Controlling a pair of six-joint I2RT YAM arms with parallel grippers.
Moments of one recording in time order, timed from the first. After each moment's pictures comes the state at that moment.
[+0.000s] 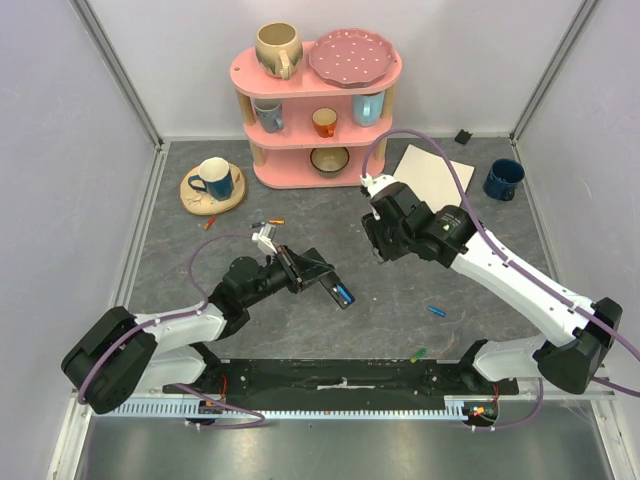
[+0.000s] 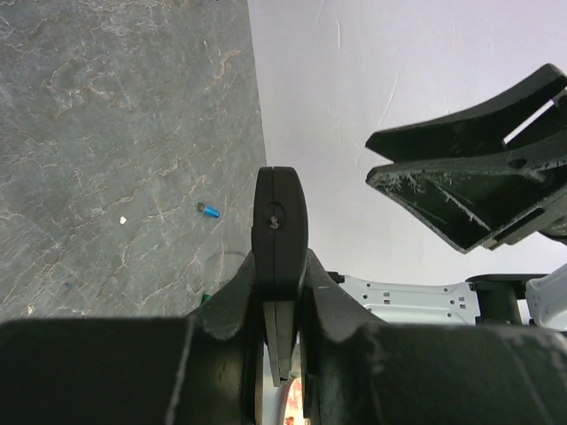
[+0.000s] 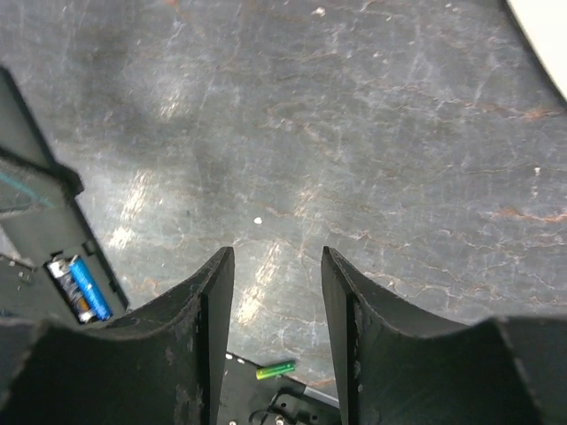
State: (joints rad) left arm -0.71 1.18 0.27 0.83 0.26 -1.34; right arm 0.80 1.32 1.35 -0.96 0.22 0.26
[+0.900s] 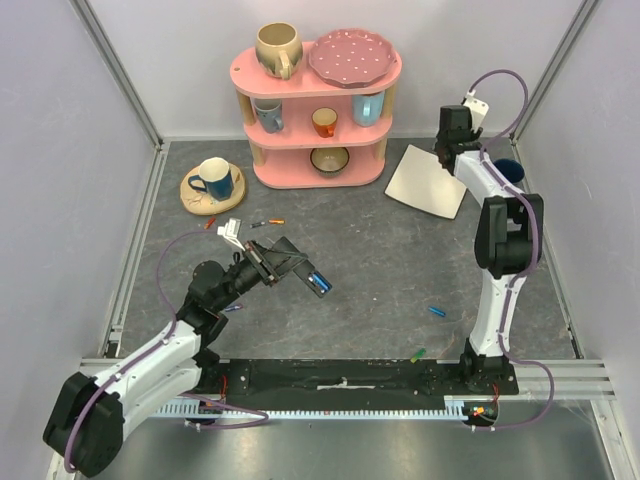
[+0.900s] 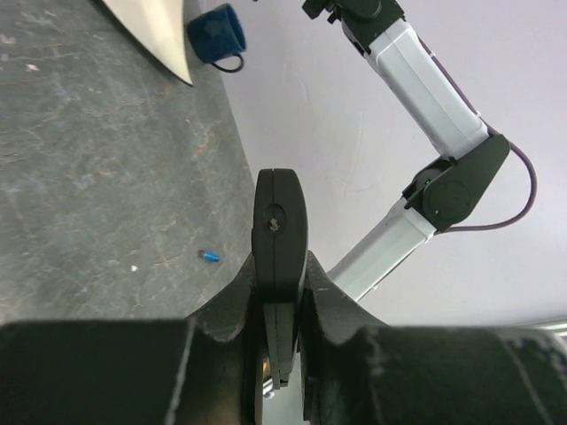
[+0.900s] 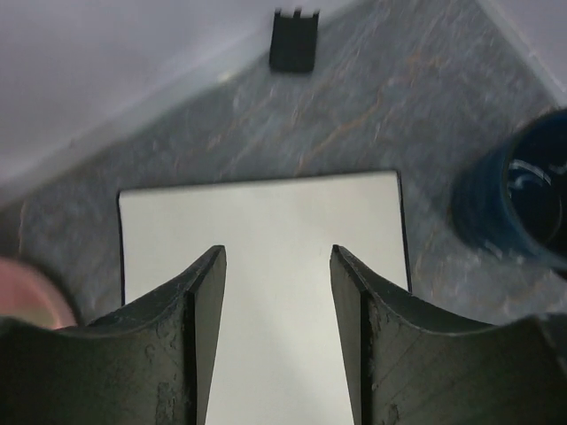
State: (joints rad) left arm -0.53 0.79 0.22 0.64 0.34 -1.23; right arm 0.09 2.08 1.71 -0.23 0.48 0.39
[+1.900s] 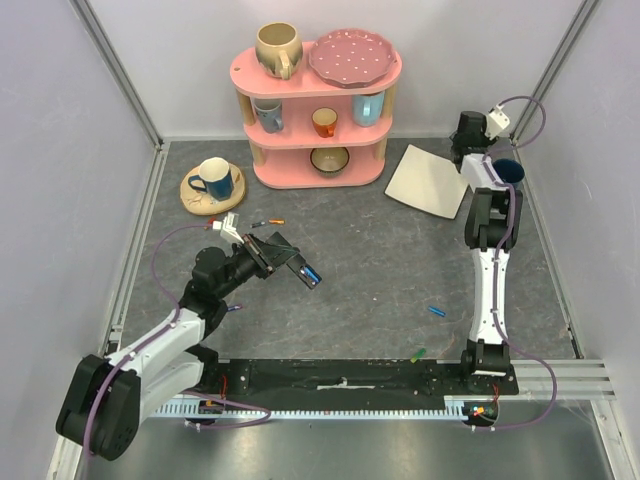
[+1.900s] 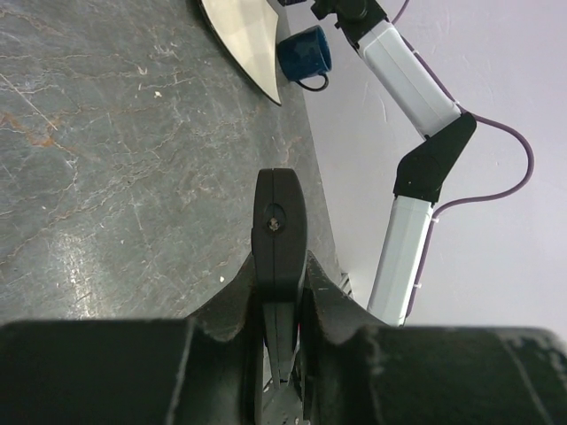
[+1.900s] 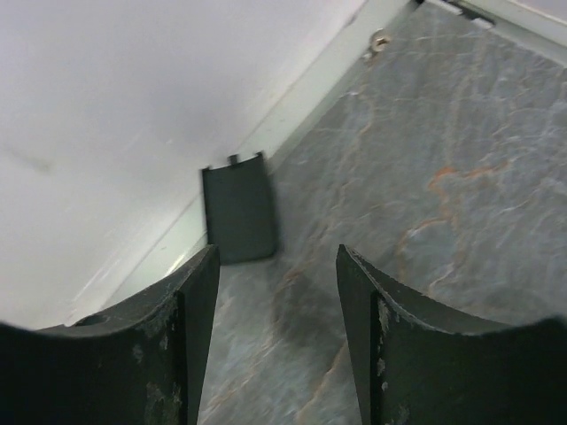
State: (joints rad) left arm -0.38 0.94 0.26 0.58 0.40 -1.09; right arm -0.07 2.71 2.33 -0.05 0.50 0.61
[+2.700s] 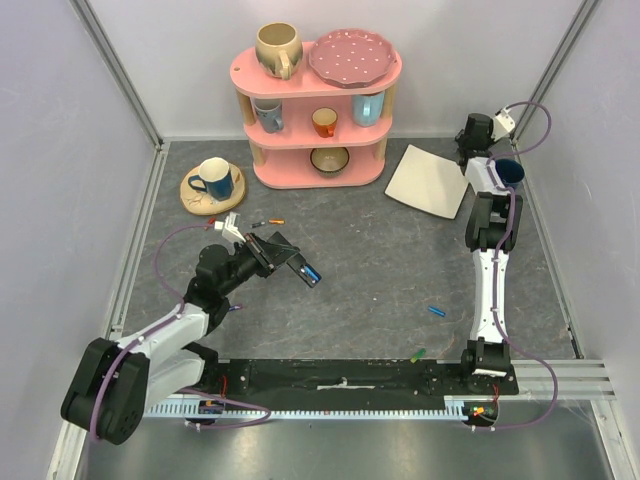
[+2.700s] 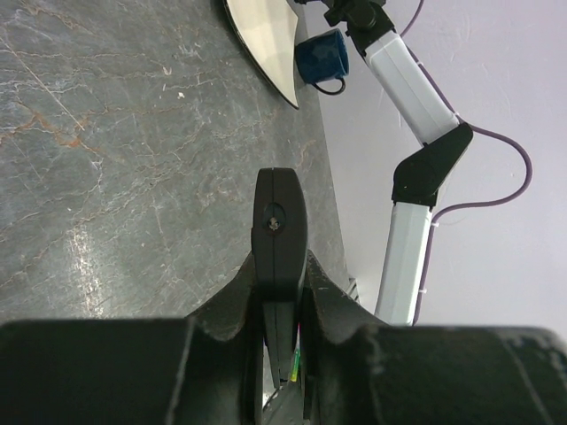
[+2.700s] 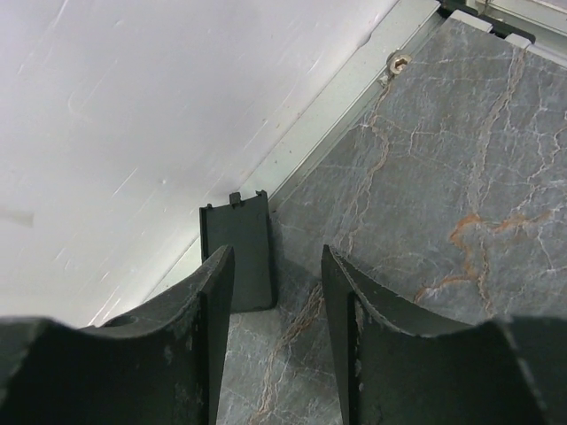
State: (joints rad) left arm -0.37 1.04 0.26 0.64 0.39 -1.09; right arm -0.12 2.83 2.46 -0.02 0.42 0.64
